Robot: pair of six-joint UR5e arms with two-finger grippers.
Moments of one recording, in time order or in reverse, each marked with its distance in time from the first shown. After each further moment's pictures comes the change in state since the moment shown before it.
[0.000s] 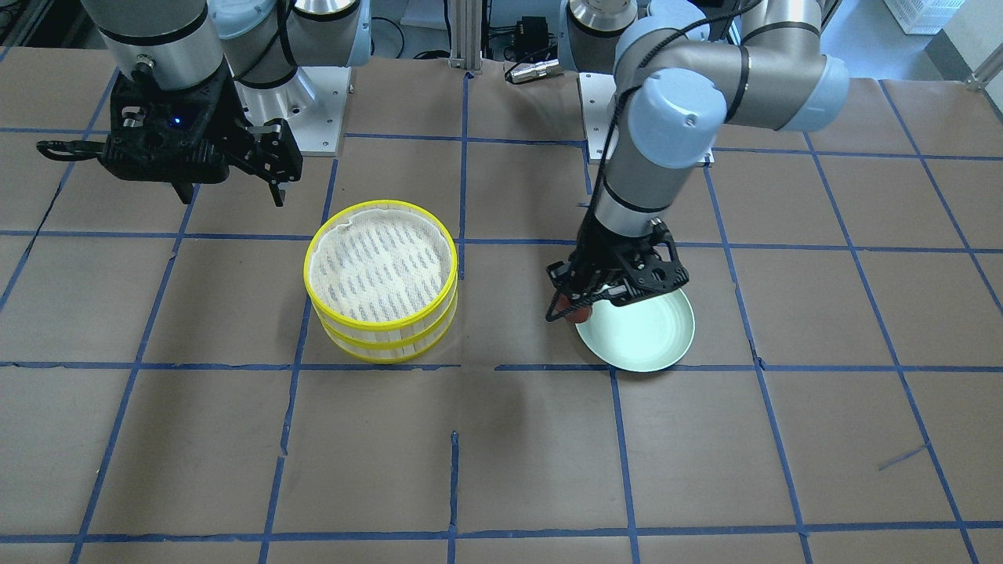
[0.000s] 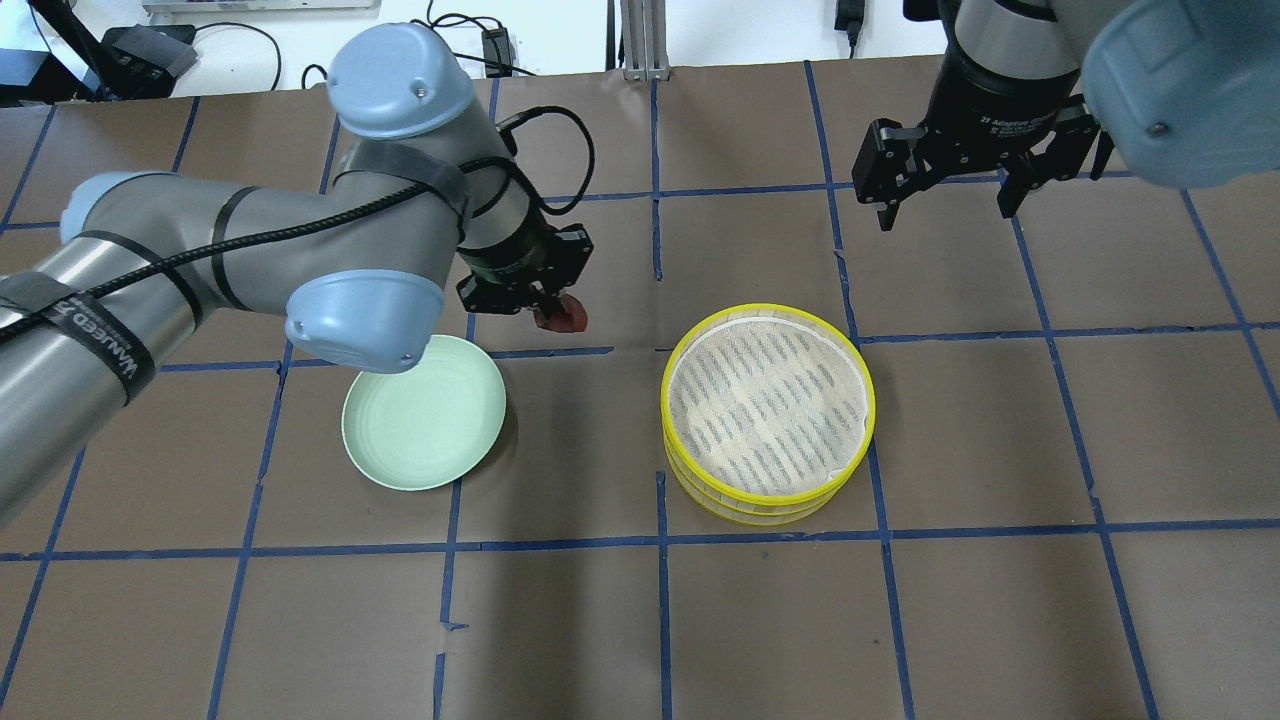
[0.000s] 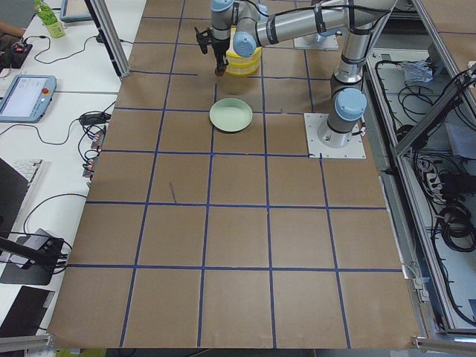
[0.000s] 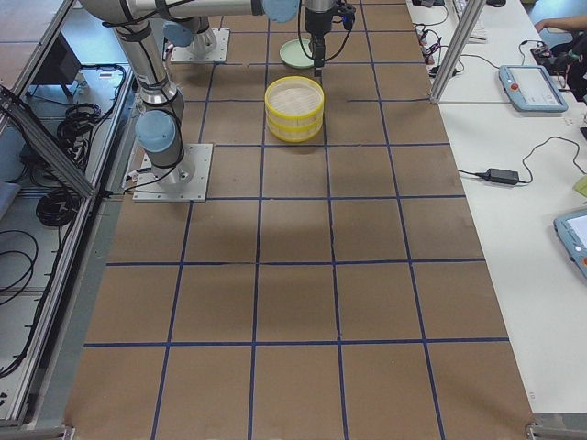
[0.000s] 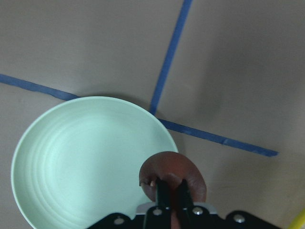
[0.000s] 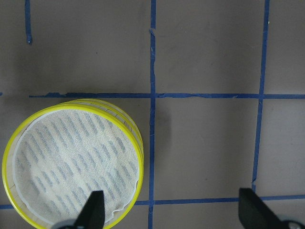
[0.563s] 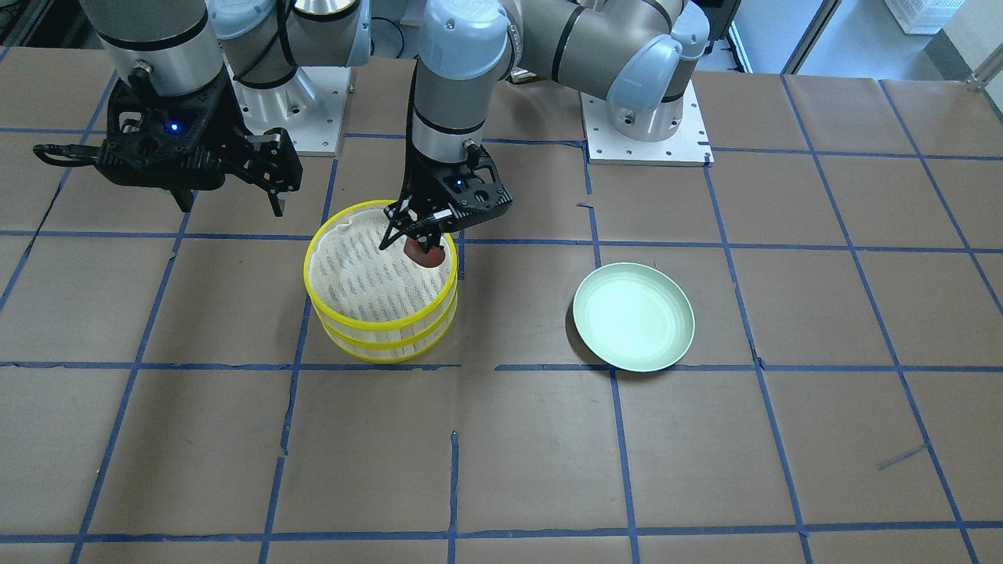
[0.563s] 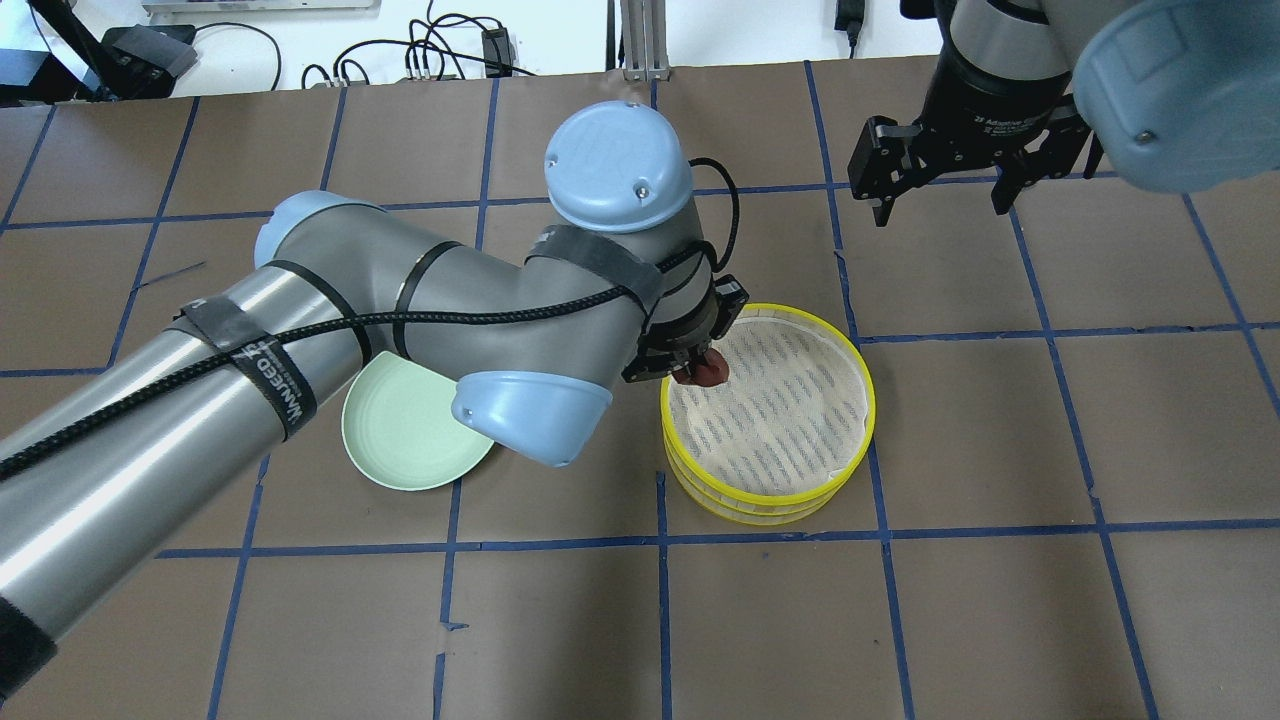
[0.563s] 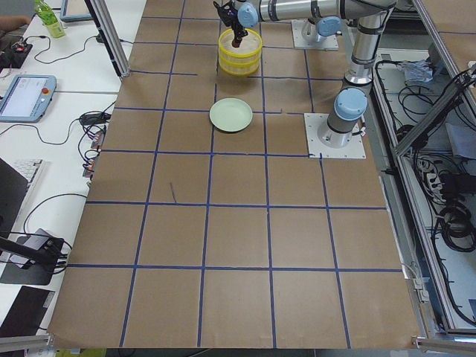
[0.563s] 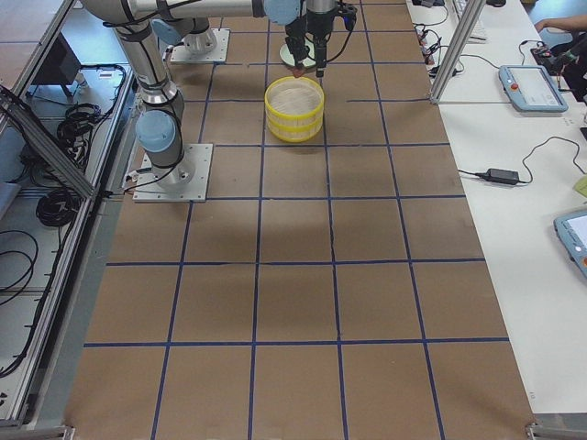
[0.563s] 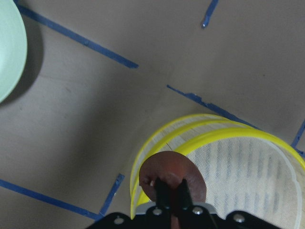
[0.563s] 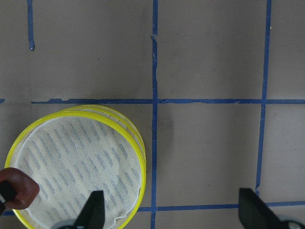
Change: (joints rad) left arm -0.229 -0.057 0.017 0.080 -0.003 -0.347; right arm 0.002 0.004 0.008 -0.027 0.006 0.000
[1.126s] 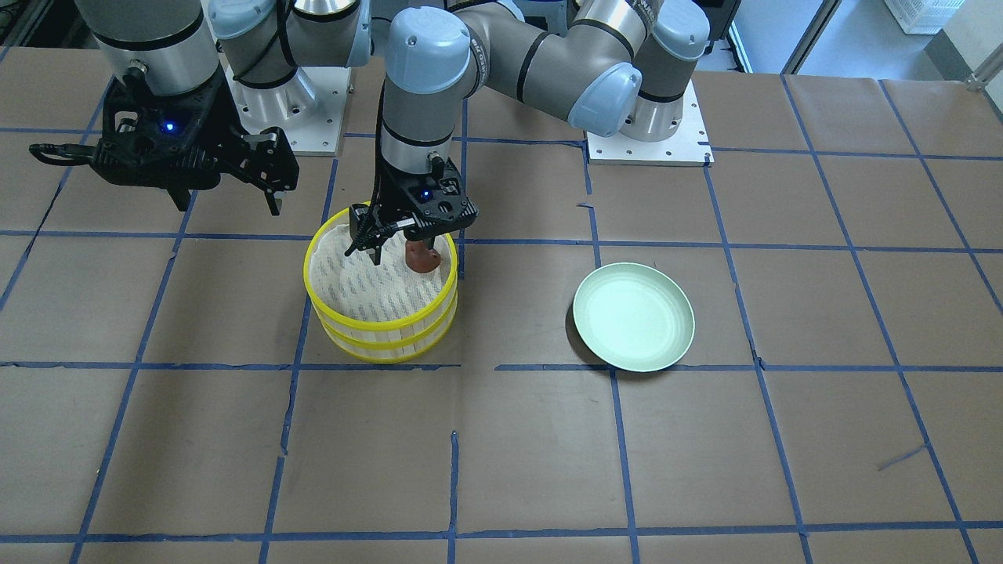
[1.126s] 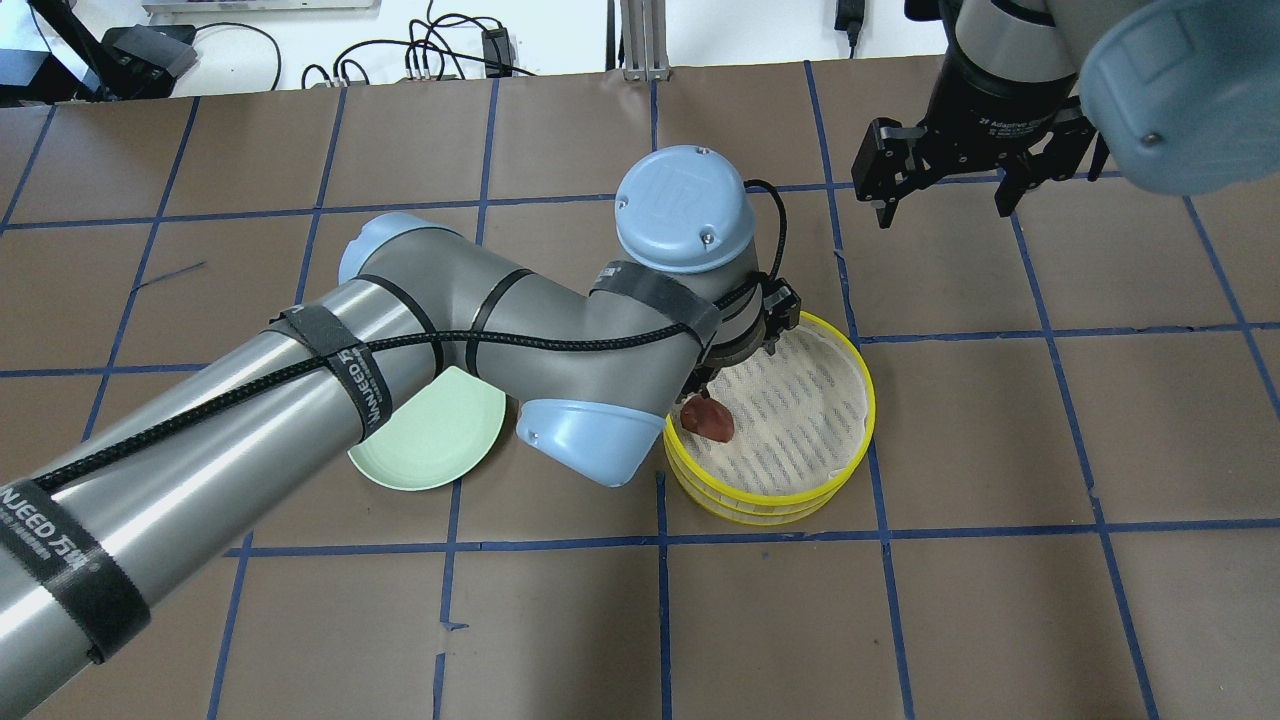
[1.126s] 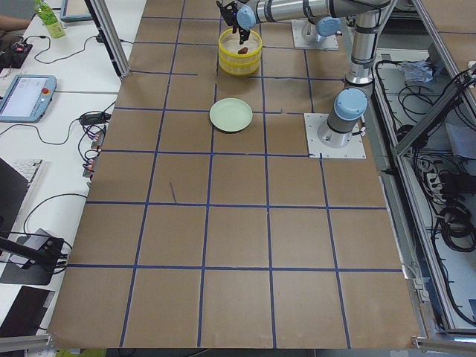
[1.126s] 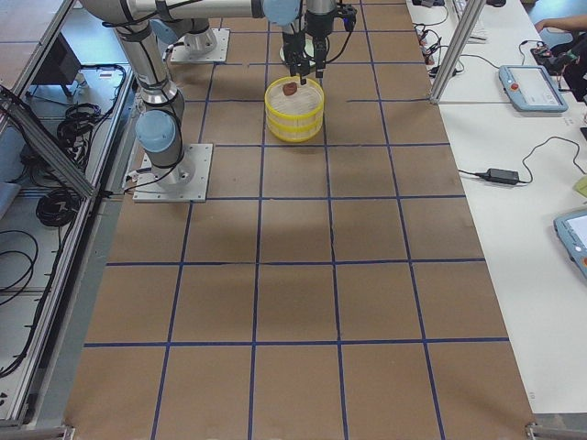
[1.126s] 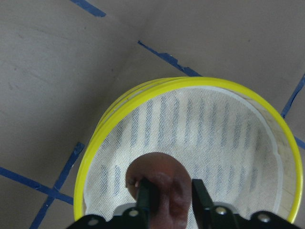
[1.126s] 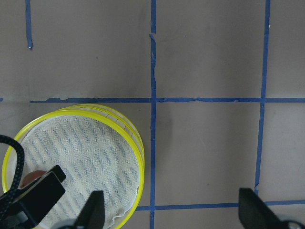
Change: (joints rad) left arm -0.039 -0.054 0.012 0.089 0.007 0.040; right arm -0.008 -0.003 0.004 0.002 0.000 -0.006
